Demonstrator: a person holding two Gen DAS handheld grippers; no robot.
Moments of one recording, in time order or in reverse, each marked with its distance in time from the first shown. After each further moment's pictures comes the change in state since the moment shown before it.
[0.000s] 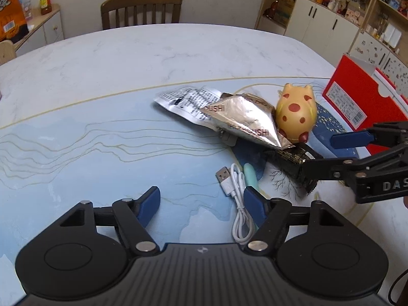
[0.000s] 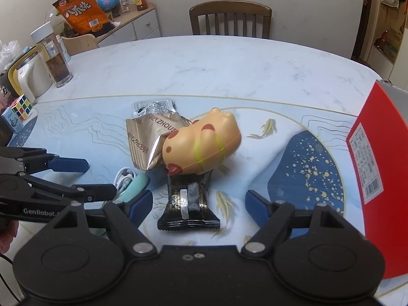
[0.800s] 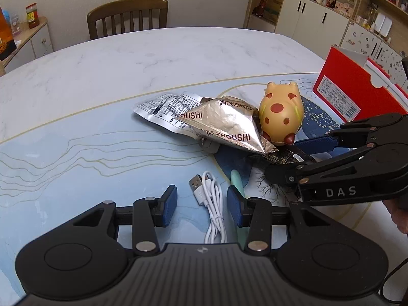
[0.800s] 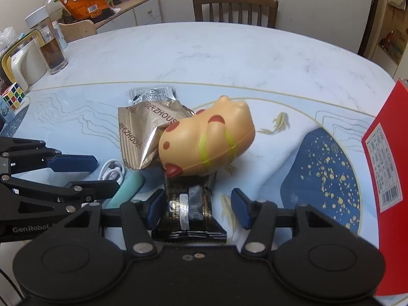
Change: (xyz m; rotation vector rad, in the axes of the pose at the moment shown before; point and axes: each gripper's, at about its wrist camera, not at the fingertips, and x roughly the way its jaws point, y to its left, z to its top) left arm 0.008 -0.019 0.006 0.059 -0.013 0.001; right arm 0.031 0.006 0.003 -0.033 0.040 -0.012
